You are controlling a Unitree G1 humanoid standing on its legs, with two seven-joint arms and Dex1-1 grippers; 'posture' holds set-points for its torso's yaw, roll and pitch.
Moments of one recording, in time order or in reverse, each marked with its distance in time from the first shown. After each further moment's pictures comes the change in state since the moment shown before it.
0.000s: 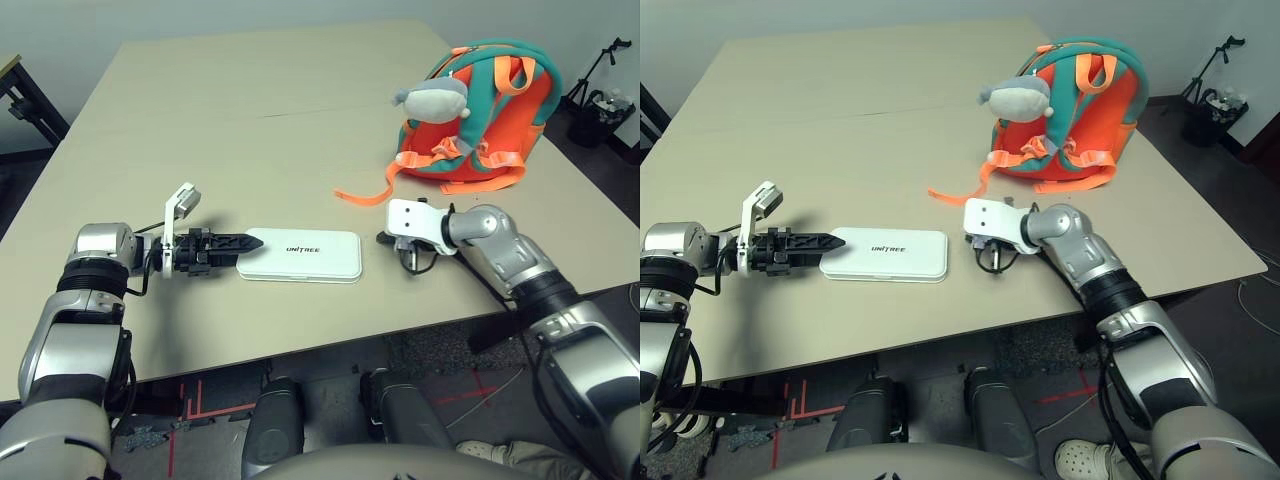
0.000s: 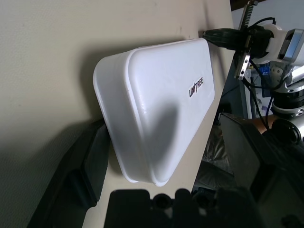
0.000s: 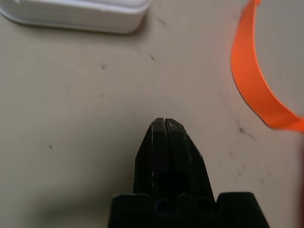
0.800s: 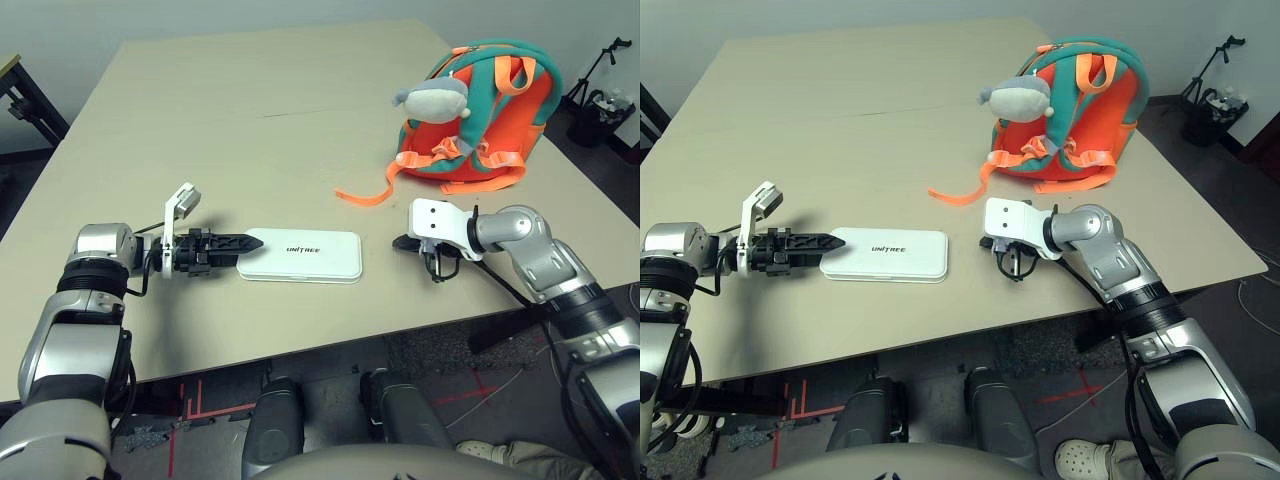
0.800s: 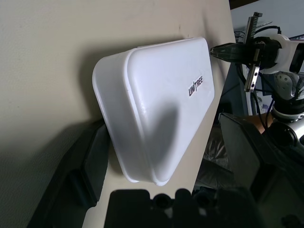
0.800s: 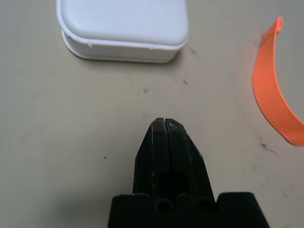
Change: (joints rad) left arm 0.005 0.000 -0.002 -0.003 0.001 -0.021 -0.011; right arm 0.096 -0.001 -0.008 -0.252 0.053 0.146 0.072
